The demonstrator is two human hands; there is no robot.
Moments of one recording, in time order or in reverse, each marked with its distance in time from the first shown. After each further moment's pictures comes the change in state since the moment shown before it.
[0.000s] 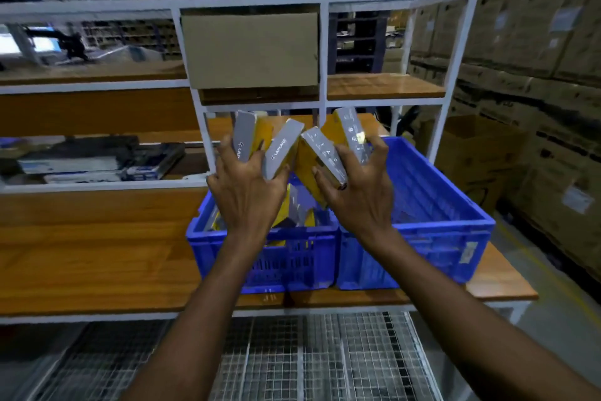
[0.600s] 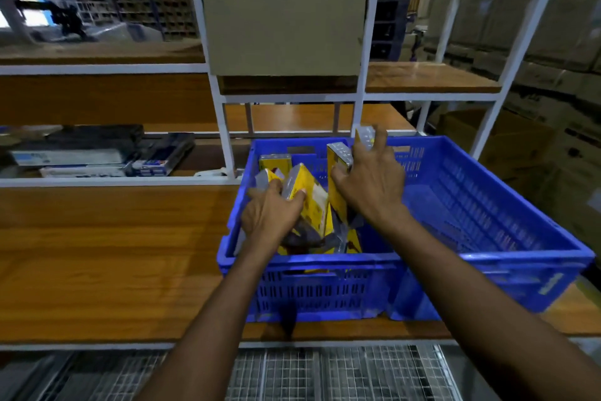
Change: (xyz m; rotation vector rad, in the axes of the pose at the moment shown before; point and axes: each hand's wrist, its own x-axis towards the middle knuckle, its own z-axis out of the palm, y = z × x) left_hand 0.051 -0.084 0.103 -0.134 -0.729 -0.283; right_hand 0.058 -0.036 0.134 -0.379 -0.357 0.136
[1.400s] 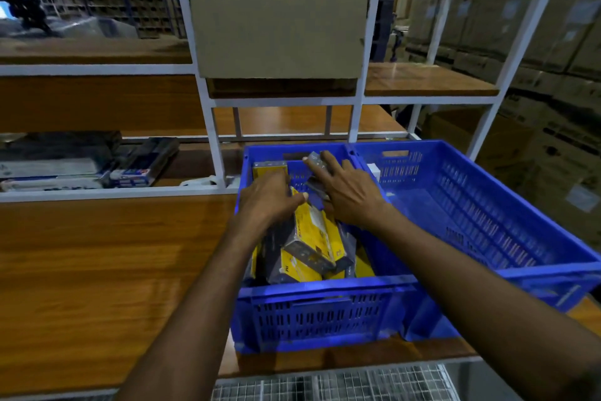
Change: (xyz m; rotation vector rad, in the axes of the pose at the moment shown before) left_hand 0.068 0.007 -0.036 0.123 -0.192 0.302; right_hand 0.042 -0.007 0.090 -0.249 -0.278 -0.535
